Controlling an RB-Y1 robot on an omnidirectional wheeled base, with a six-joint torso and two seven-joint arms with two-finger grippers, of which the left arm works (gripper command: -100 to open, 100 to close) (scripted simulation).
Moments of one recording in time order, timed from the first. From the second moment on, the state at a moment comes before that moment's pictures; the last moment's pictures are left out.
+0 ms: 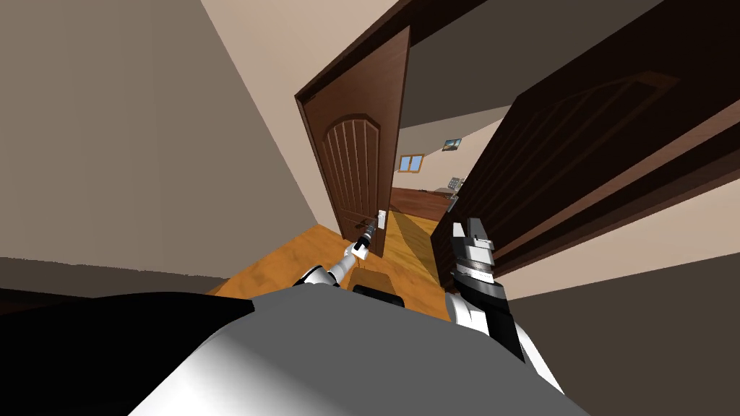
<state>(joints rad) -0.41 0.03 -0.22 -0.79 0.13 -0.42 0.02</state>
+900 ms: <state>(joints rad) -0.41 0.04 -0.20 -0.78 0.13 -0.42 0.02</state>
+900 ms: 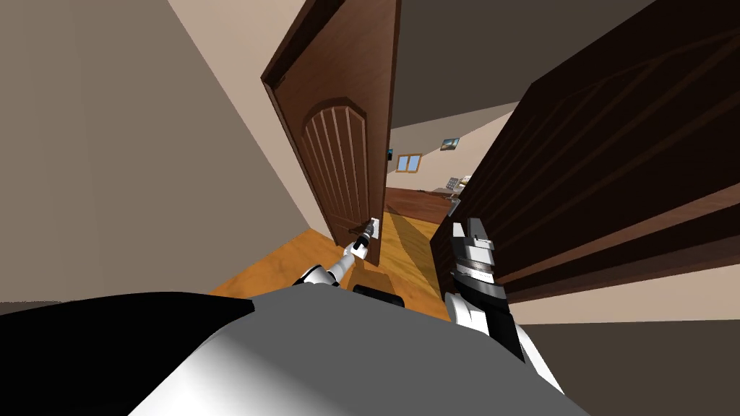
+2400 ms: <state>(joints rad) -0.40 0.07 -0.15 -0.78 0.14 -0.42 0.00</state>
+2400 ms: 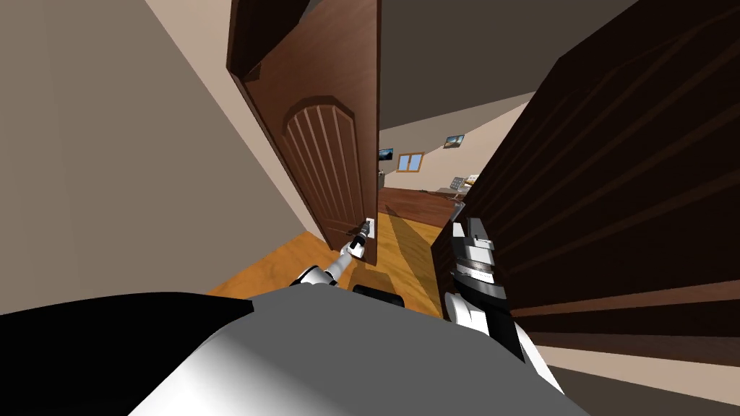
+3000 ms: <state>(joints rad) -0.41 0.09 -0.08 -0.76 0.16 -0.43 -0.02</state>
